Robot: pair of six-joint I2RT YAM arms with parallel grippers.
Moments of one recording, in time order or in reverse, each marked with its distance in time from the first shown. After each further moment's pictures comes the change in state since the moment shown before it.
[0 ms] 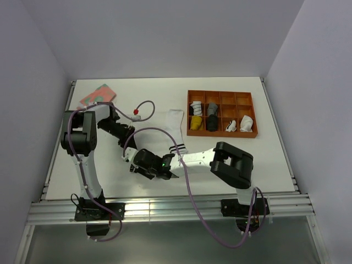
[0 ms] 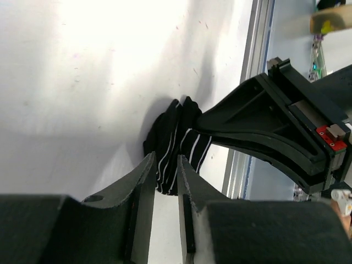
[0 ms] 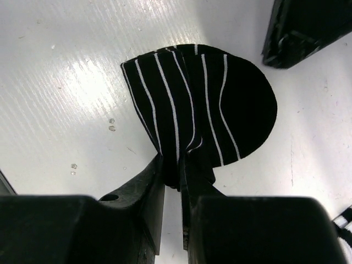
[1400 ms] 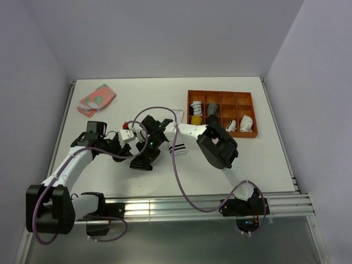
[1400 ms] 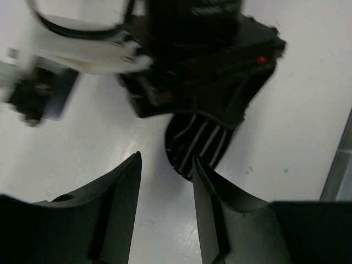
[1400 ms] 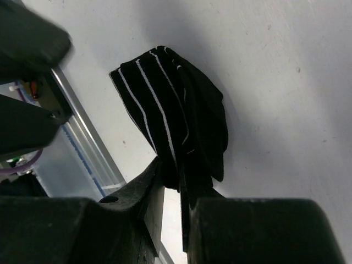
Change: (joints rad) left arm 0.016 -0.938 -0.679 0.808 -0.178 -0.278; right arm -0.335 0.289 0.459 -0.504 -0.782 0.177
